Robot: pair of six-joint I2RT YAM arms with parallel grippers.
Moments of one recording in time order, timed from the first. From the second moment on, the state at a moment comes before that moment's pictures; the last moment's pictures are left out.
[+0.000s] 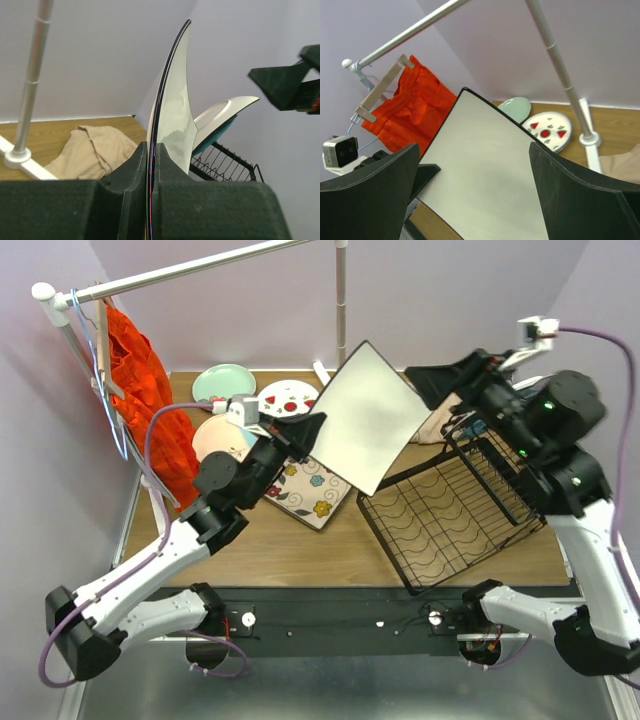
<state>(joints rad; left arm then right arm) -0.82 1.02 0.93 0.46 -0.17 -0.47 0.46 1.04 1.60 -0.38 -0.11 0.49</state>
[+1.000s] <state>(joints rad) -0.77 0.57 0.69 0.18 -0.62 -0.71 0.59 1.24 1.19 0.04 -0.36 0.85</state>
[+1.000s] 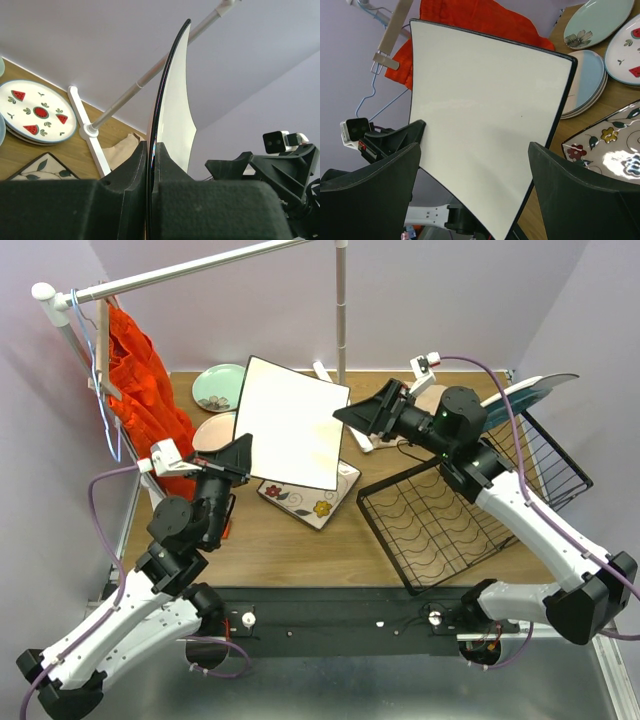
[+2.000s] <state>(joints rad) -0.76 0.46 0.62 0.28 -0.58 -0.91 0.62 1.34 1.07 0.50 -0.56 1.09</state>
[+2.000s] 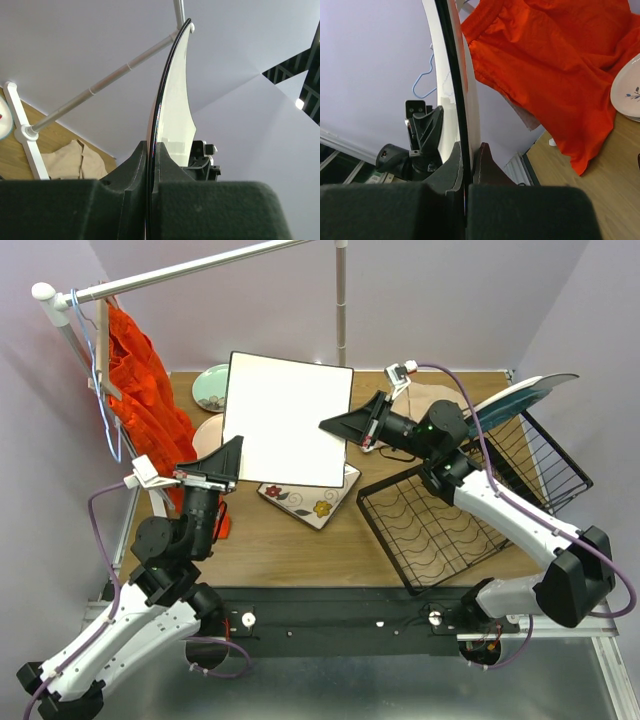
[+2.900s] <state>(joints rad) -0.76 0.39 0.64 0.02 -0.65 -1.07 0.63 1.28 1.03 0.43 -0.32 1.15</state>
